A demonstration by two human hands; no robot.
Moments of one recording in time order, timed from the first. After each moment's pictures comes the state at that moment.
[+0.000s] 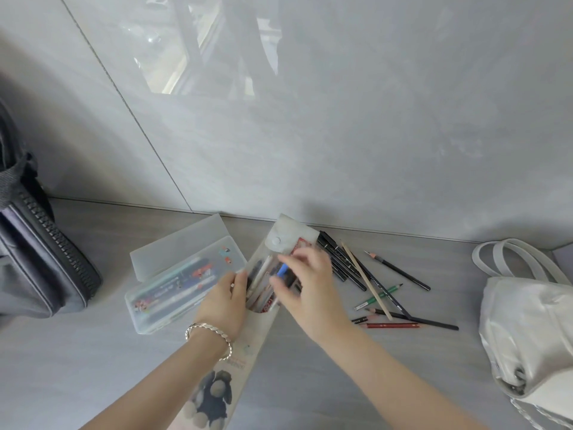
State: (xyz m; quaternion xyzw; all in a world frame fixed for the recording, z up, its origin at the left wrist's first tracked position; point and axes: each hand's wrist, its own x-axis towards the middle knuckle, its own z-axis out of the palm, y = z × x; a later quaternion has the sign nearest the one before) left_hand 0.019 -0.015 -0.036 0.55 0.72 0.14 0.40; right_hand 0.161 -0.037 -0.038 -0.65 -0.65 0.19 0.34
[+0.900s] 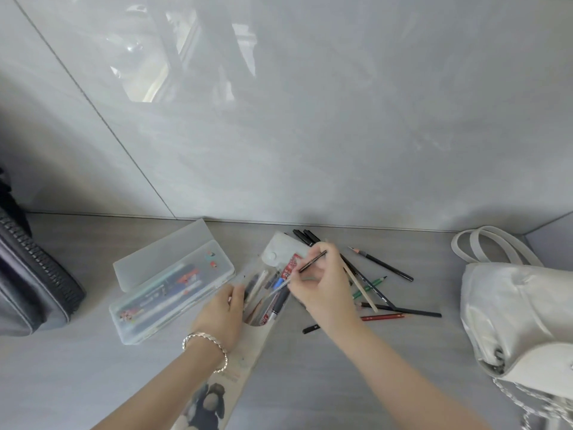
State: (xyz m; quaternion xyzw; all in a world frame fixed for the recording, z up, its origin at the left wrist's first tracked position) left_hand 0.028 -0.026 -0.043 0.58 0.70 0.10 0.41; right_hand 0.185 -0.053 -0.017 -0.64 -0.40 0.43 0.50
